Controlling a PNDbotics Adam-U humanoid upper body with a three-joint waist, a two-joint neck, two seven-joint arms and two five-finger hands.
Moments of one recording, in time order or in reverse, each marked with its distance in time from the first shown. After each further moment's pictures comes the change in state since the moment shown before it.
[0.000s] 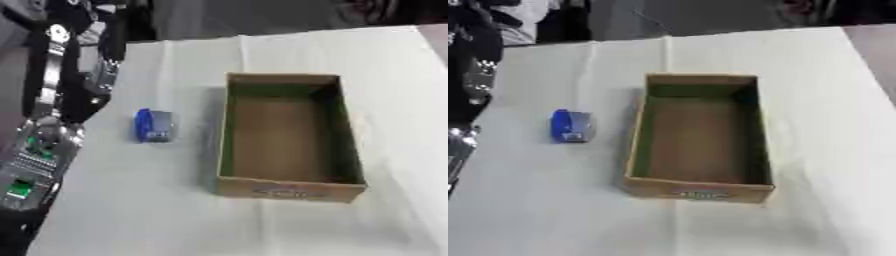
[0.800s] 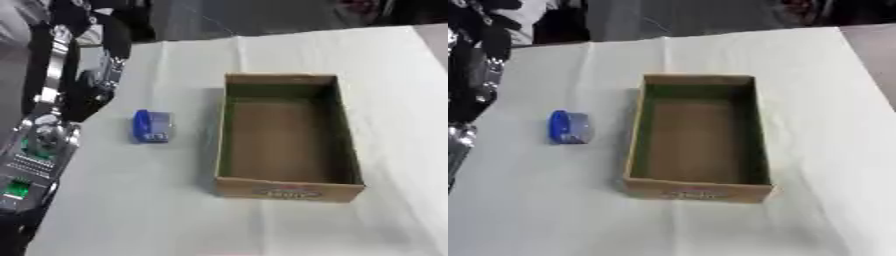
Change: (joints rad) left arm 0.000 0.001 0.017 0.000 -0.042 0.069 -0.044; right arm 0.000 0.000 0.018 0.000 0.048 -0.012 -0.012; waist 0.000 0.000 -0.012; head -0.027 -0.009
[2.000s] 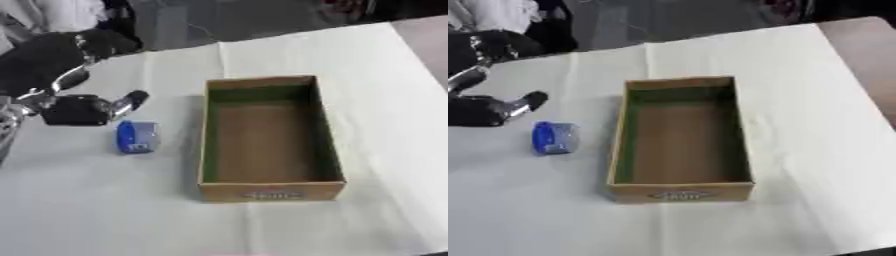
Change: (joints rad) left arm 0.053 0.440 -0.045 -0.003 -0.362 0.142 -0.626; right arm 0.000 -0.017 0.031 0.000 0.061 -0.015 -0.015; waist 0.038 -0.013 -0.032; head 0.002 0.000
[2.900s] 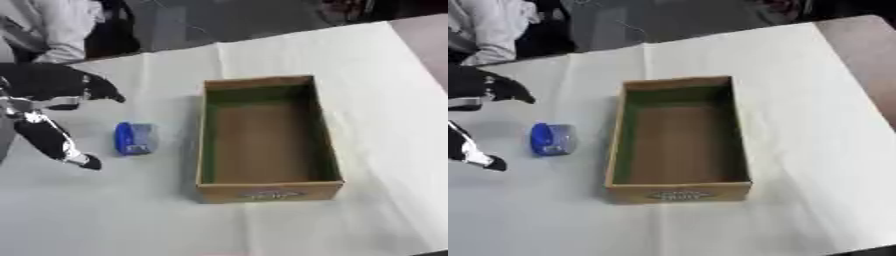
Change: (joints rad) left arm -0.075 0.141 -0.054 0.219 0.093 -0.231 -0.302; right arm -0.011 -0.001 0.006 0.000 -0.012 0.004 0.004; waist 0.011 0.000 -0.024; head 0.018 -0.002
